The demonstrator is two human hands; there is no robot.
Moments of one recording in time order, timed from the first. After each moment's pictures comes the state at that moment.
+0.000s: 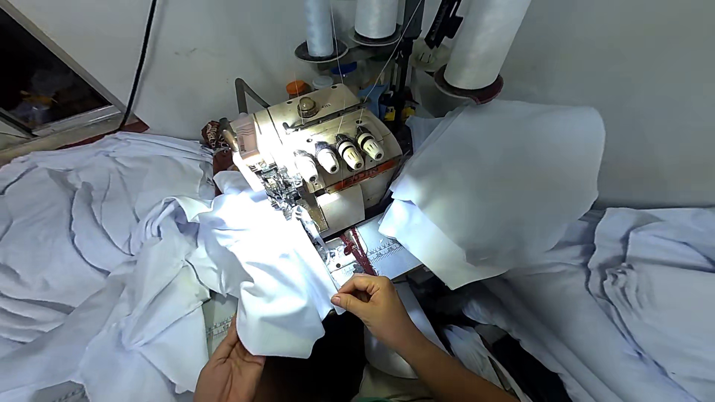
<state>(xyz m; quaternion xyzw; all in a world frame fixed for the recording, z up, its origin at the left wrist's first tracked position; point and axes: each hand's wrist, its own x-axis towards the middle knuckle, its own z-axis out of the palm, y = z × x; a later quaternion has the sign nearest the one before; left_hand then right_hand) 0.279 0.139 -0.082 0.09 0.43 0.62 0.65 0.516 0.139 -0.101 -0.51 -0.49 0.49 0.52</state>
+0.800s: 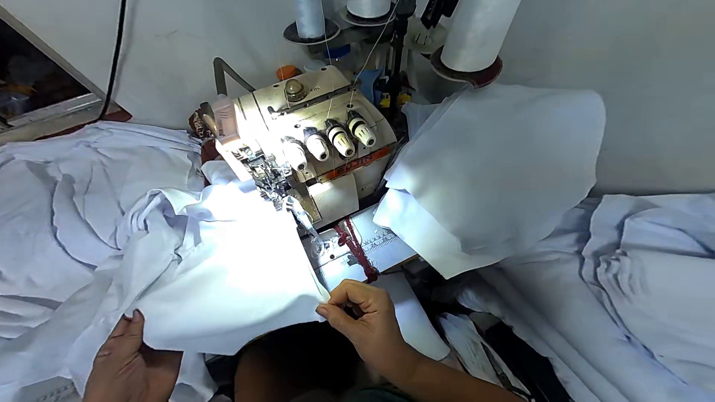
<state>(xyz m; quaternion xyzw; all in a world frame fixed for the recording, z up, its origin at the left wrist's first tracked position) 0.221 0.168 -0.048 0.34 0.52 0.64 0.44 0.492 0.114 -0.098 -0.39 -0.52 0.39 0.65</state>
